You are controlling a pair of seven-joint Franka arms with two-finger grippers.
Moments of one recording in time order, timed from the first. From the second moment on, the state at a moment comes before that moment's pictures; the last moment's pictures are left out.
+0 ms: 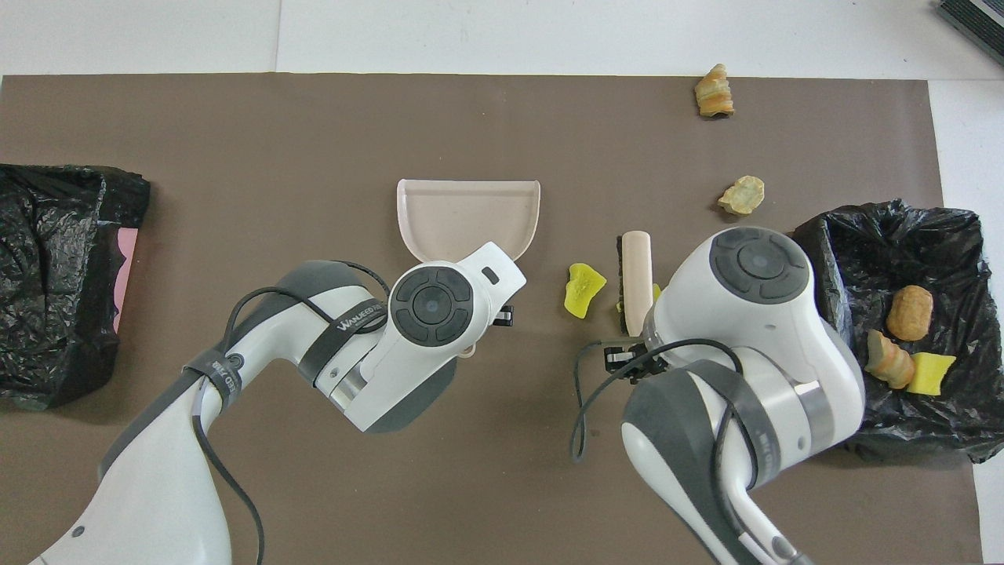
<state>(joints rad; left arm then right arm) -0.13 0.34 -0.60 -1.90 0.27 2.26 -0.71 0.26 0.05 0.09 -1.98 0.06 1.80 0.32</state>
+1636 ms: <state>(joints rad) 0.01 0.19 -0.58 -1.91 0.25 1.89 0.56 -0.02 0.76 0.08 -1.29 -0.94 2.25 -0.19</state>
